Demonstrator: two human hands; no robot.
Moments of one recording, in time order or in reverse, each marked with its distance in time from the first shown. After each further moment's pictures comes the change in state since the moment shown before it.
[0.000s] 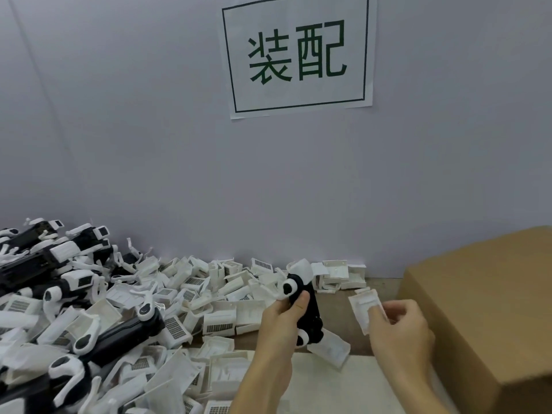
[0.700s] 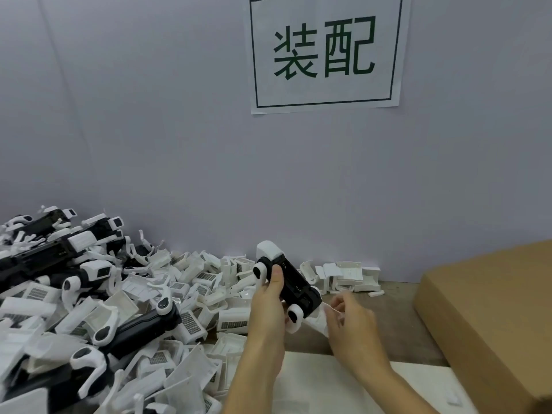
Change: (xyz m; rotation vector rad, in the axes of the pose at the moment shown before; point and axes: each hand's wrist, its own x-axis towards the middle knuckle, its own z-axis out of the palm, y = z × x) left_hand 0.001 0.037 -0.028 -0.134 0.122 0.068; right_hand -0.018 -0.008 0.063 -0.294 -0.468 -0.265
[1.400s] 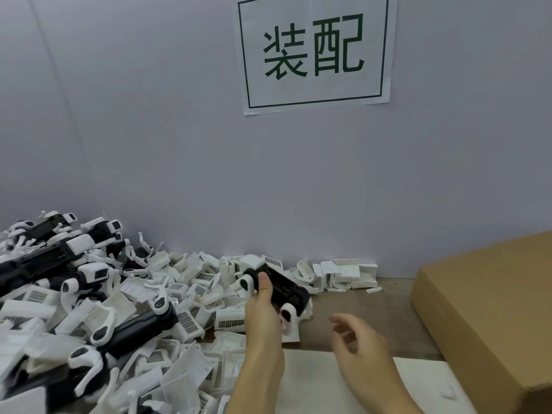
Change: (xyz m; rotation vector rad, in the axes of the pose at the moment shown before) left_hand 0.000 -0.015 0.008 -0.105 0.182 0.017; right_hand -0.038 0.013 -0.019 0.173 -0.087 -0.001
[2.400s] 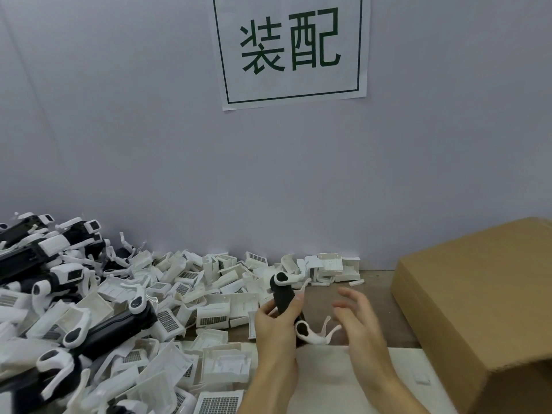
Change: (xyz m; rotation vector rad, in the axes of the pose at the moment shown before) left_hand -0.011 -0.053 0.015 0.046 -0.042 -0.095; right_hand 0.000 -0.005 -0.019 0.555 0.092 0.129
